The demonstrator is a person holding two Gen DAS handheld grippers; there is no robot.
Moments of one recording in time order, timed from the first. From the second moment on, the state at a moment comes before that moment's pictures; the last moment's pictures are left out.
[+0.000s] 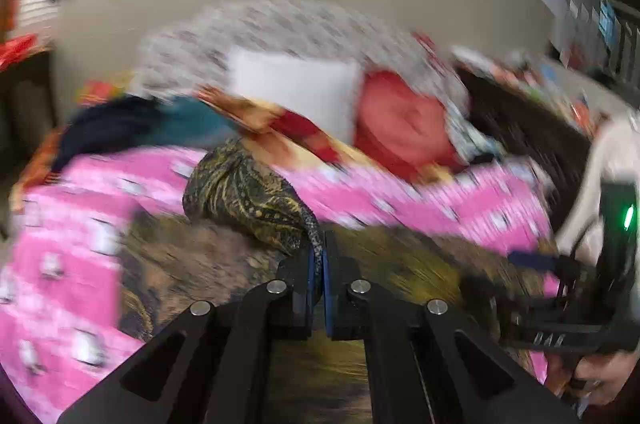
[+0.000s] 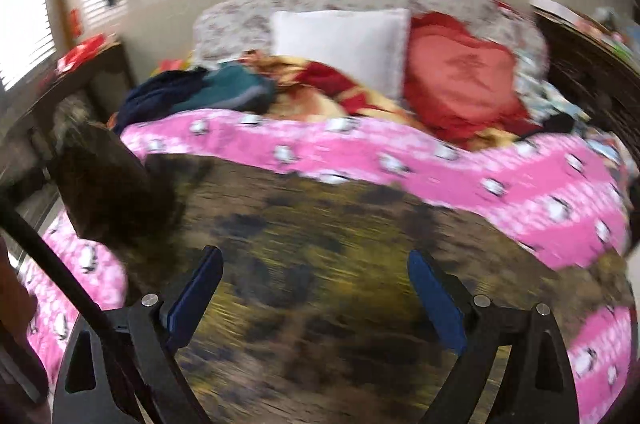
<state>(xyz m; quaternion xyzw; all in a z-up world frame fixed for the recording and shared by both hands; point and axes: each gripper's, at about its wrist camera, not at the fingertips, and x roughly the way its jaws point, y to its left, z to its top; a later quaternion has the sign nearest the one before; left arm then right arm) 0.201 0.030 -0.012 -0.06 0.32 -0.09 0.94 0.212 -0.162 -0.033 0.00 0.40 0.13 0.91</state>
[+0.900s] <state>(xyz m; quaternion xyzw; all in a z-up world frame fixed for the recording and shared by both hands) 0.206 0.146 -0.068 -0.11 0.40 0.01 0.91 0.291 -0.127 -0.108 0.02 0.47 0.20 0.86</state>
